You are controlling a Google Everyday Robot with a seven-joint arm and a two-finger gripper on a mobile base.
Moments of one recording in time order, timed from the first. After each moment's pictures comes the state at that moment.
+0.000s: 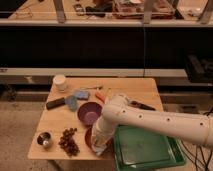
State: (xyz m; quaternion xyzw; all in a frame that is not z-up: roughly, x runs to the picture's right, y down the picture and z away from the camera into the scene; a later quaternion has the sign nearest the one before) arm -0.040 0.247 0.699 -0.21 -0.37 -0.49 0.76
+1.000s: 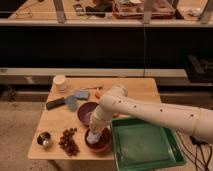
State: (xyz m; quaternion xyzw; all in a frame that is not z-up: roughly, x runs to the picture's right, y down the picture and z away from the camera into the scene) arm -0.073 0.187 0.731 -0.17 -0.35 -0.49 0.77
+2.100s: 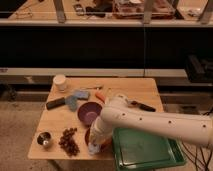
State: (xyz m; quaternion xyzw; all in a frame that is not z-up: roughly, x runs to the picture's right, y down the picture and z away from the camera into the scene) arm -0.051 0.236 0.691 -0.18 -0.36 -0.50 0.77
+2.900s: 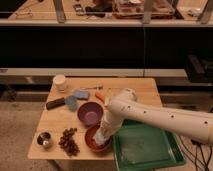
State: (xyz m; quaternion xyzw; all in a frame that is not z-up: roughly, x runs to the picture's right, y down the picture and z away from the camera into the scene) arm -0.004 0.204 0.738 -0.21 -0.31 -0.47 0.80
